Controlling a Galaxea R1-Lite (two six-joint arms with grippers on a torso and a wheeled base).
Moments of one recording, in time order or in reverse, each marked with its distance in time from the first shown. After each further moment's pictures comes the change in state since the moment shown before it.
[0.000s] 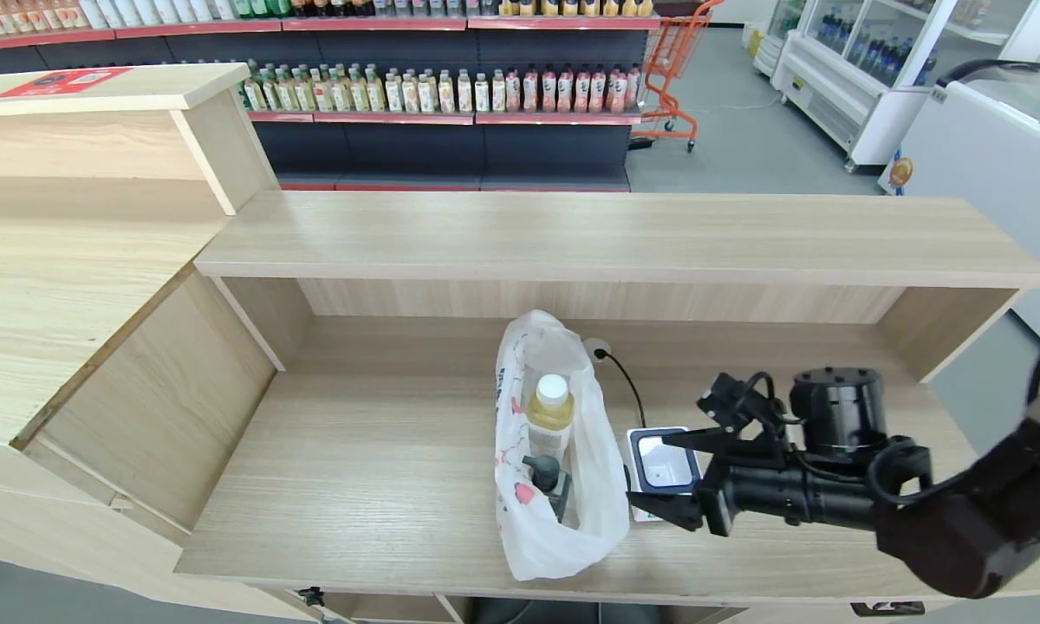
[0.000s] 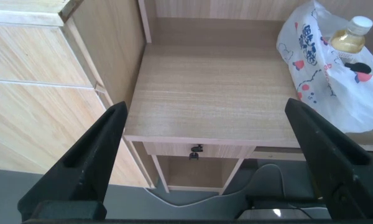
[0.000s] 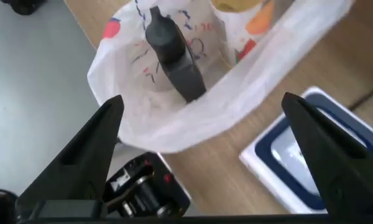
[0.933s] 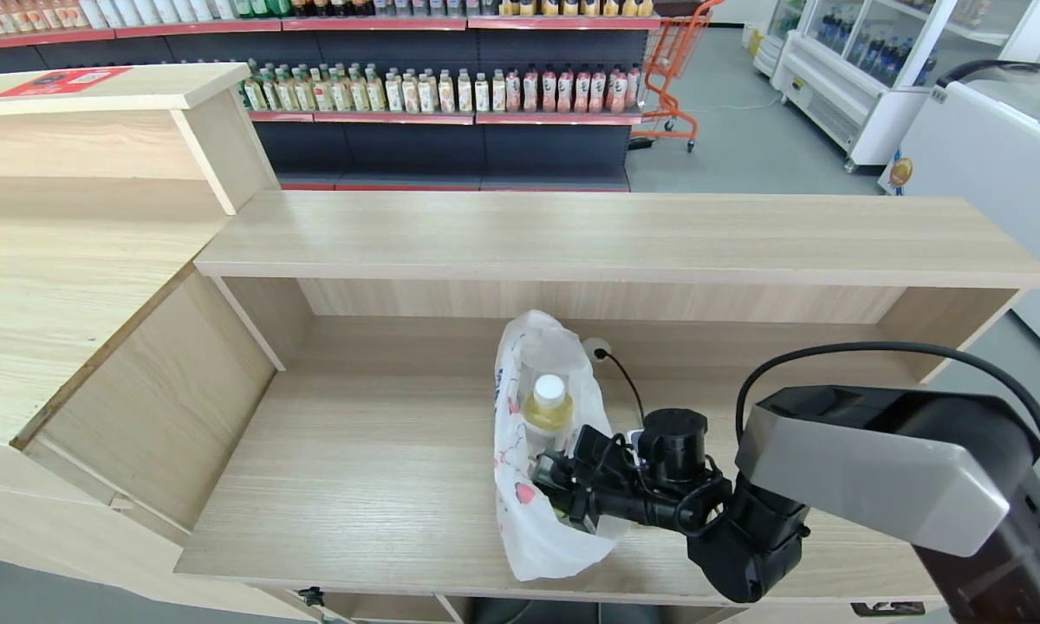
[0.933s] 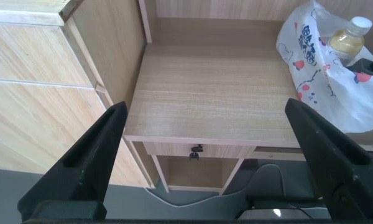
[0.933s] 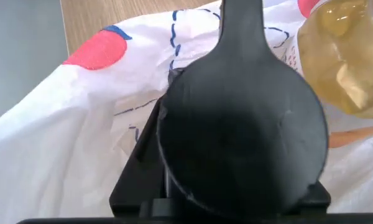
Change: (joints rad) left arm 0.000 0.000 0.000 0.000 0.000 0.000; right arm 0.207 0.561 -0.360 -0.435 0.003 -0.220
